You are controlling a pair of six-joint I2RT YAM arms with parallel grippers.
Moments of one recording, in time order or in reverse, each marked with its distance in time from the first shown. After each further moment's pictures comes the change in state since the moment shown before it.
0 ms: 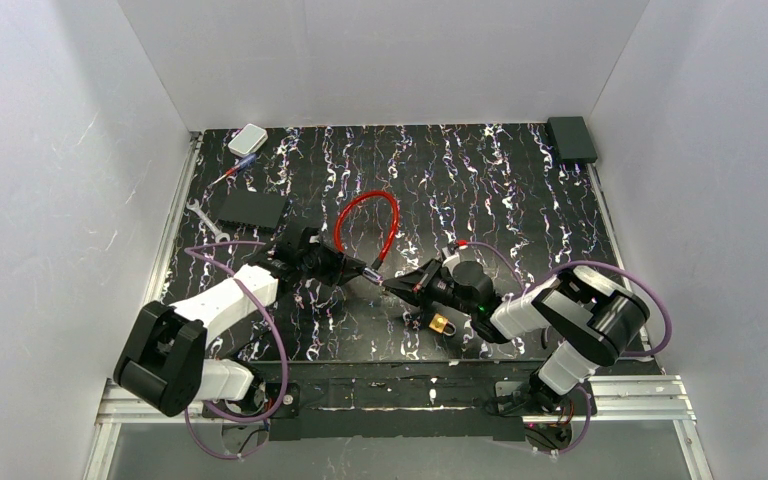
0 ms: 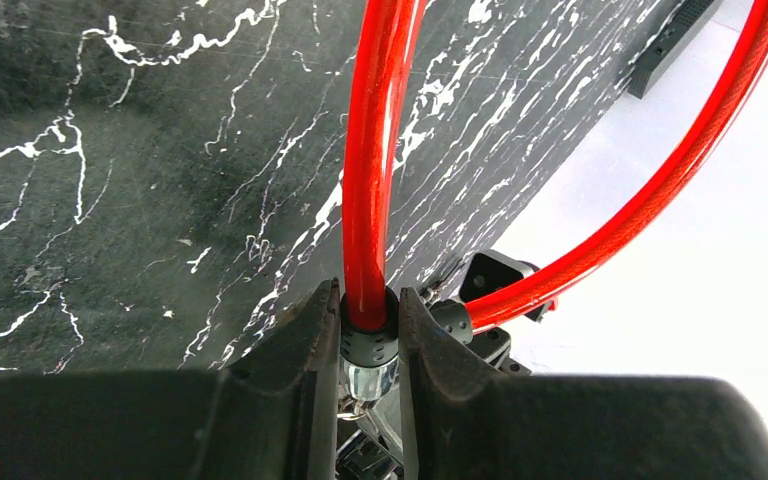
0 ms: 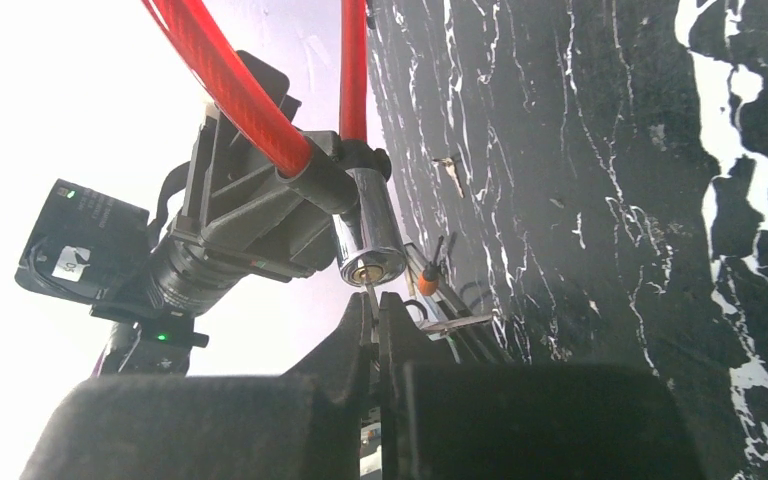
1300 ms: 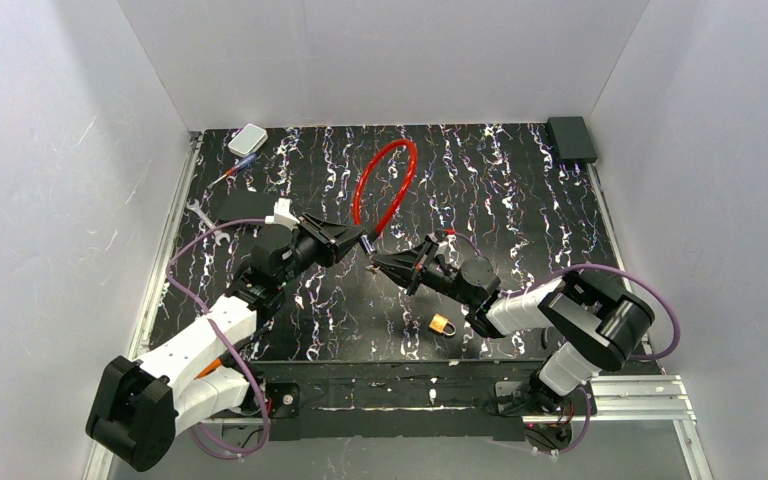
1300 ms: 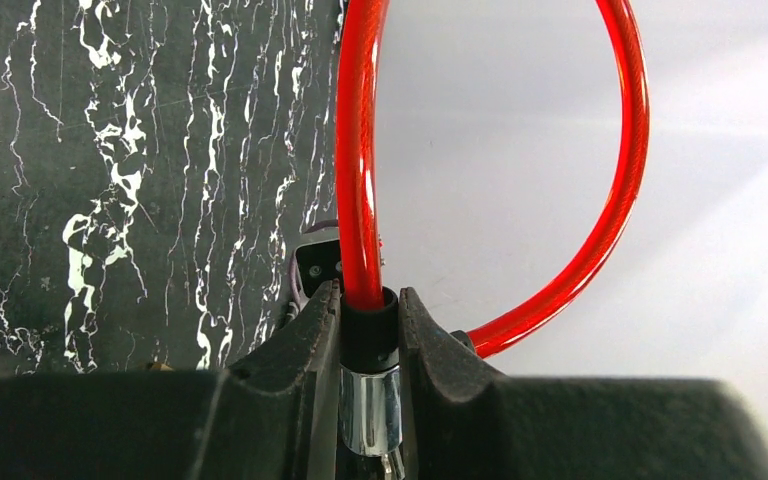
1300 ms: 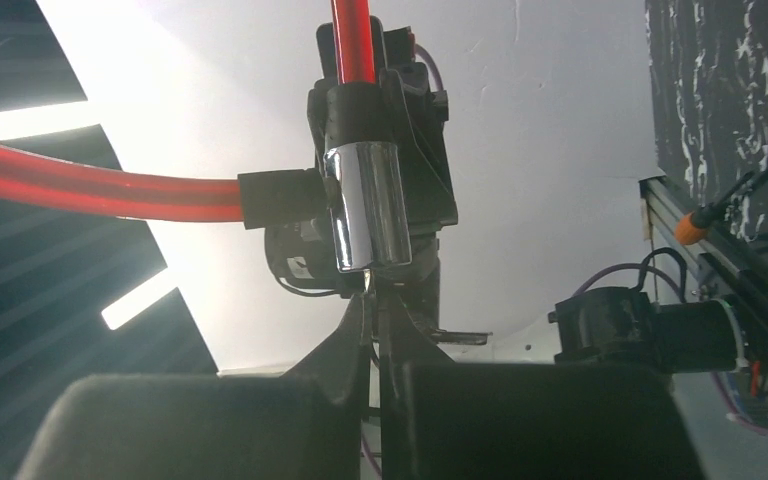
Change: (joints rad) left arm -0.015 -0.288 -0.129 0.441 -0.056 0.085; right arm 0.023 -0.026 0.071 0.291 -0.058 0.381
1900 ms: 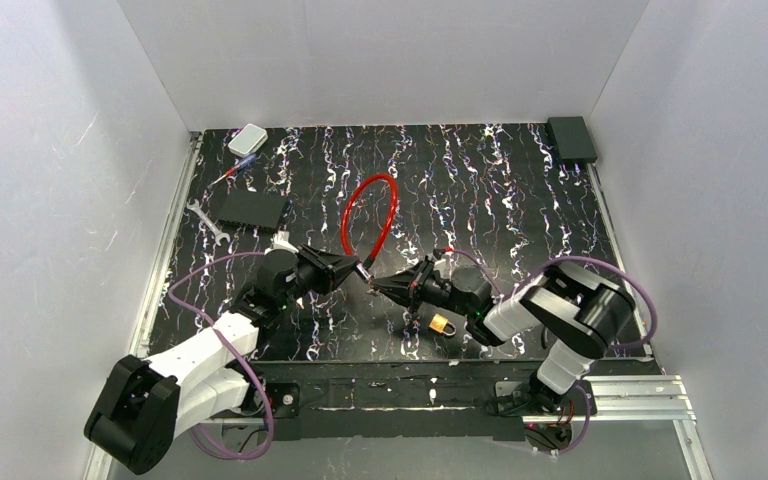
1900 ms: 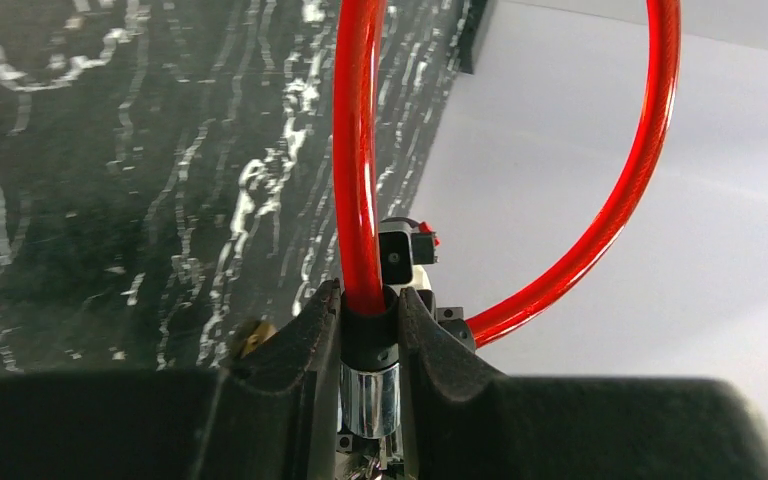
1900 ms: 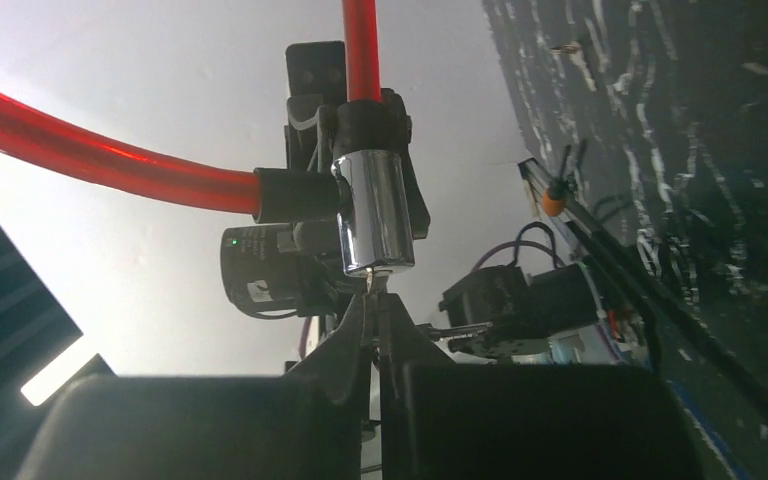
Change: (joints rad) left arm -0.011 -0.018 -0.209 0.039 -0.032 -0.085; right arm 0.020 0.095 -0.061 -0.058 -0.027 -0.062
